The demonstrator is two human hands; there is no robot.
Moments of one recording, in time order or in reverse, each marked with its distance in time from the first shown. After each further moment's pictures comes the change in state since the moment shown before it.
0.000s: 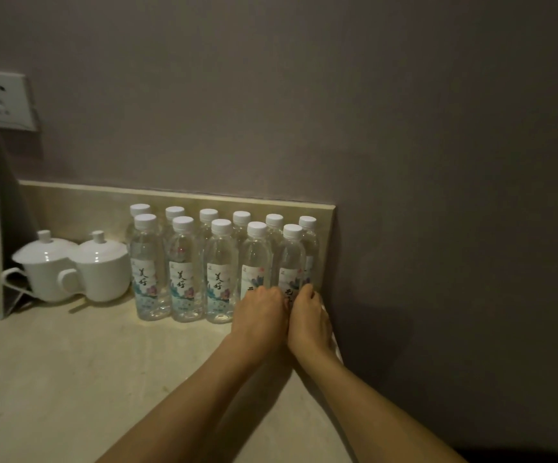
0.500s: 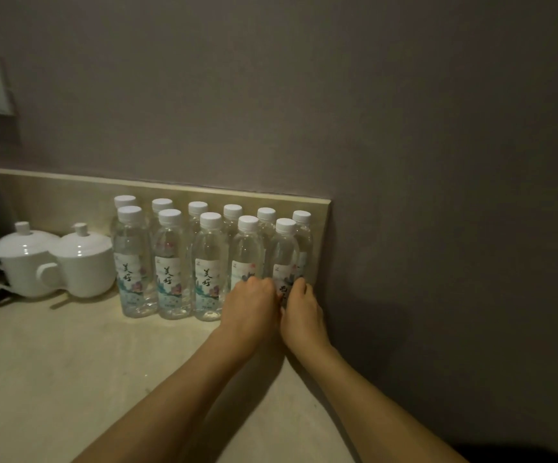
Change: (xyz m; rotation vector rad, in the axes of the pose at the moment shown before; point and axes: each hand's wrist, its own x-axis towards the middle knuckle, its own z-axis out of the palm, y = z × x) left_hand 0.011 -0.002 0.001 0.021 0.019 0.016; right_hand 0.015 0.009 0.004 0.089 -0.066 -0.087
